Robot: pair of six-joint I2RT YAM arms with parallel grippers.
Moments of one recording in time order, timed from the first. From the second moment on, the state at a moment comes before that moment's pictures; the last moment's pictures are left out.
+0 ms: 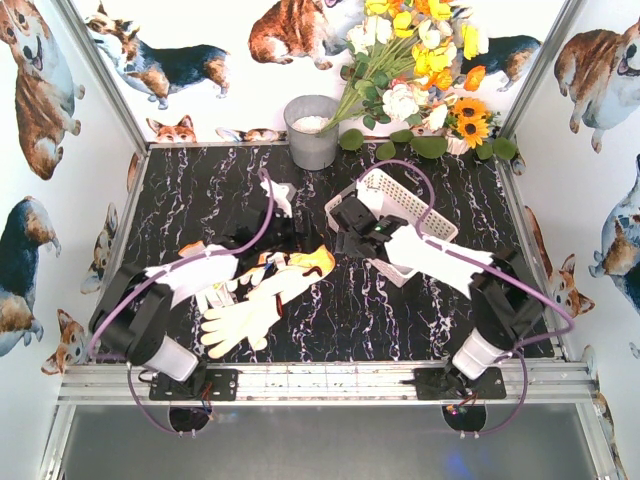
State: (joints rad) left arm -0.54 1.50 0.82 0.16 0.20 -0.49; right arm 0.73 1.63 1.16 -0.51 0.41 0.73
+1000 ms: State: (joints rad) left arm -0.59 1.33 0.92 0.02 -0.02 -0.43; right arm 0.69 0.94 1.04 -0.66 0.04 0.59
